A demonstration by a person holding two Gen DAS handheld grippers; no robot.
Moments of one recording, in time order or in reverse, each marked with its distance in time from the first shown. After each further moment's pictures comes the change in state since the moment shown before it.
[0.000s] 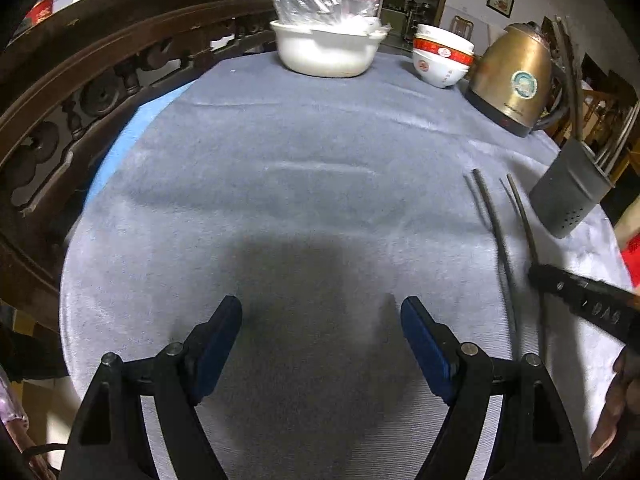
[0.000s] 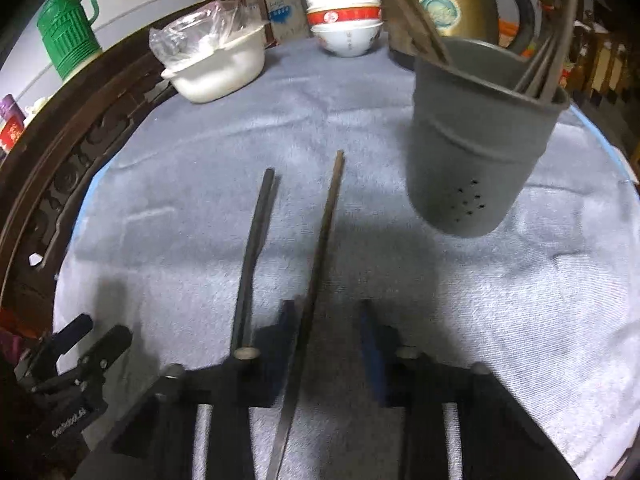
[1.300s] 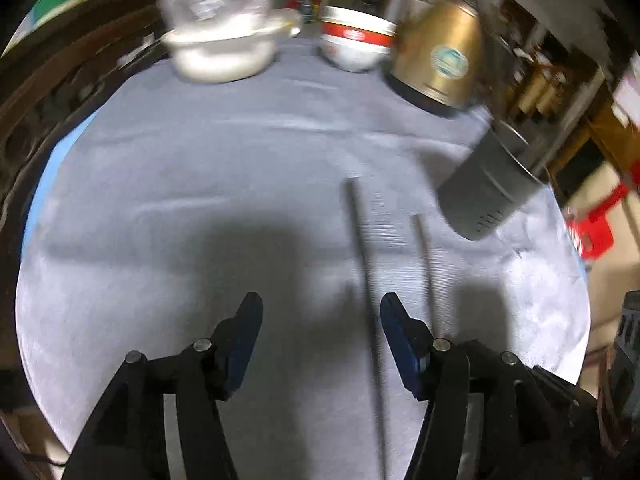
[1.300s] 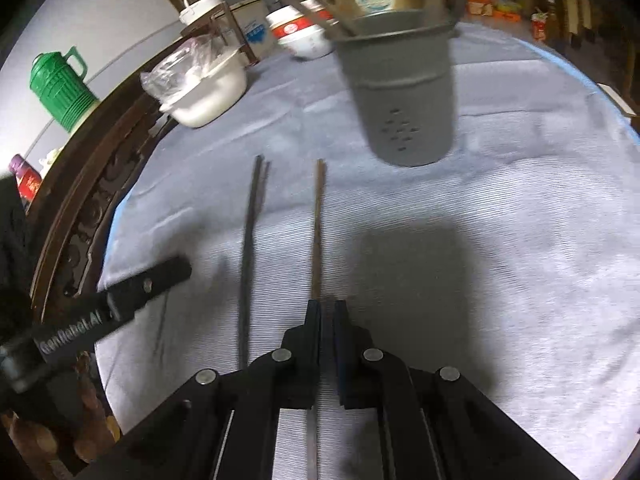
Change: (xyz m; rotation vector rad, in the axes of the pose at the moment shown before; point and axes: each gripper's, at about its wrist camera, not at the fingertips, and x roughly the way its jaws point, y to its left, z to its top) left arm -0.001 -0.098 0.036 0.128 0.097 -0.144; right arm -0.039 -0.032 -0.049 0.214 -0.052 0.106
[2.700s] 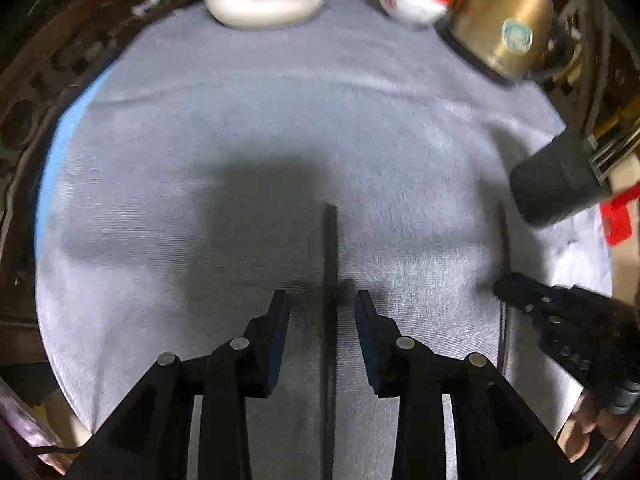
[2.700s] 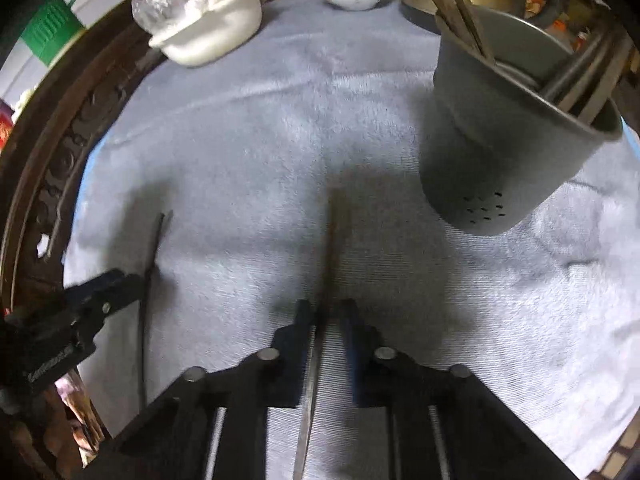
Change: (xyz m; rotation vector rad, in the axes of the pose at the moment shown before) left arm 0.034 0.058 0.031 -0.055 0.254 0.057; right arm 0.058 0.041 0.071 -0.199 0.289 -0.081
